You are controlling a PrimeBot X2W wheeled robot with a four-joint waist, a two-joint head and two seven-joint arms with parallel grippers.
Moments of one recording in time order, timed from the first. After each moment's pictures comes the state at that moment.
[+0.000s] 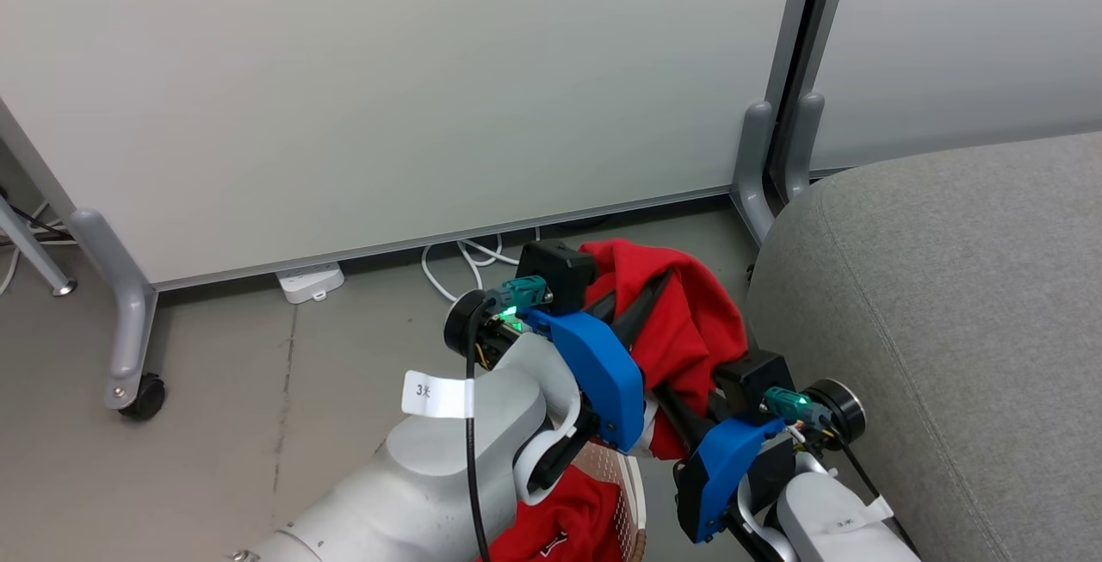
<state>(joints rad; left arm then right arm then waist) -0.82 0.05 -1.25 0.70 -1.13 -0.04 -0.21 -0.38 -0.05 0.43 0.59 0.19 0.13 -0.09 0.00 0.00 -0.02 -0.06</state>
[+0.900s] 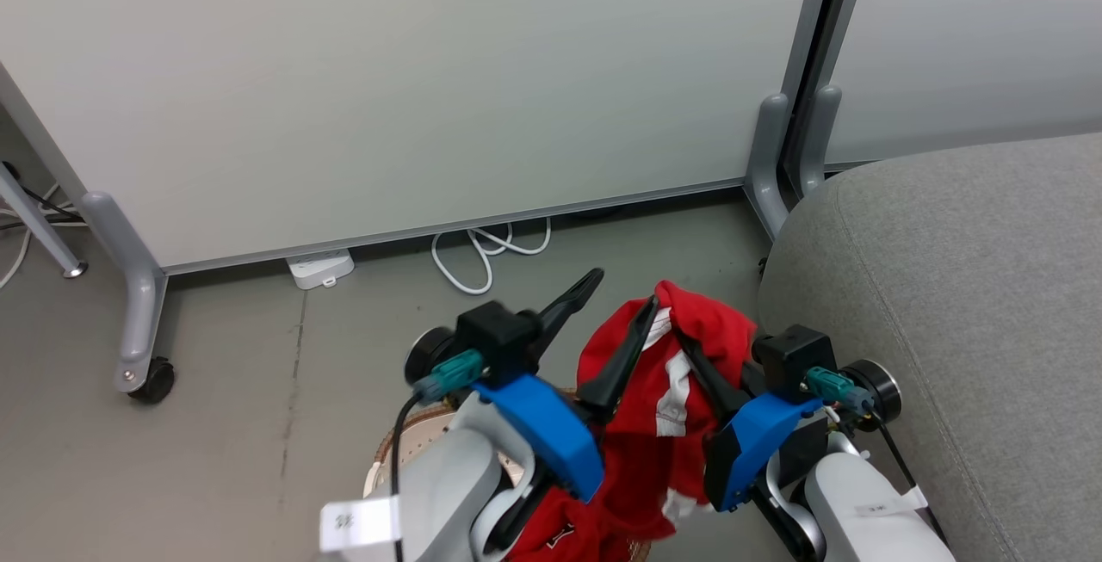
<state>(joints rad) -0.58 0.10 -0.92 0.52 -0.76 -0.11 -0.26 -0.38 -0.05 0.33 0.57 0.15 0.13 -0.12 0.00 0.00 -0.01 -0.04</state>
